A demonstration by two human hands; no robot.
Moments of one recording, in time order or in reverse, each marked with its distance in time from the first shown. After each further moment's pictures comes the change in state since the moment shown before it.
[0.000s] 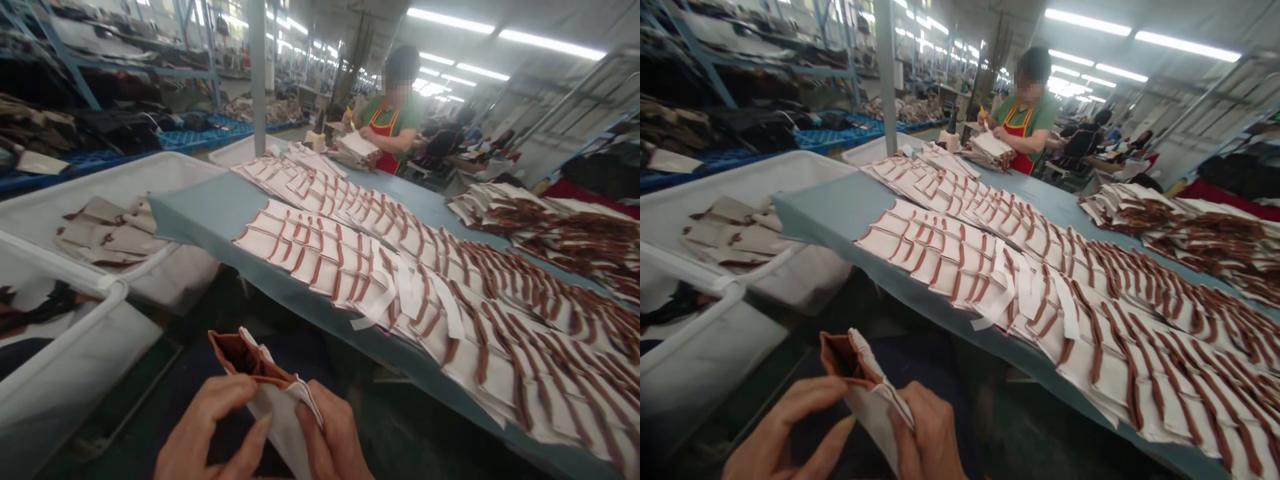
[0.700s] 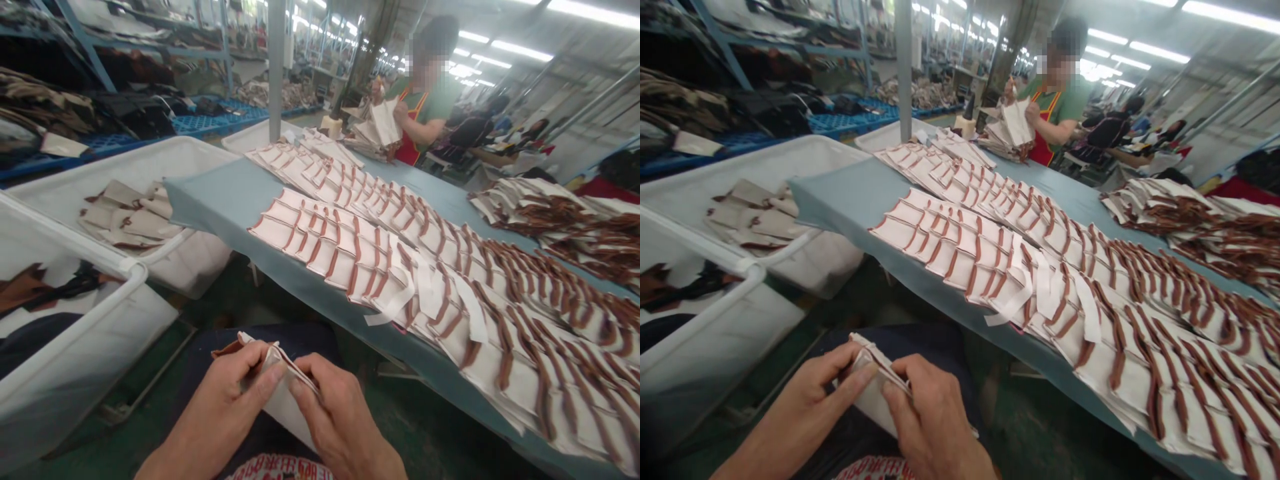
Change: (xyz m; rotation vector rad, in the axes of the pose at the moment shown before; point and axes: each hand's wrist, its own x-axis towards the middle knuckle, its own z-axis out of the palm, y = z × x) left_hand 0.059 0.007 -0.020 -0.351 -0.461 -0.455; right_hand 0.050 -0.040 -0.014 0.014 -0.347 0.242
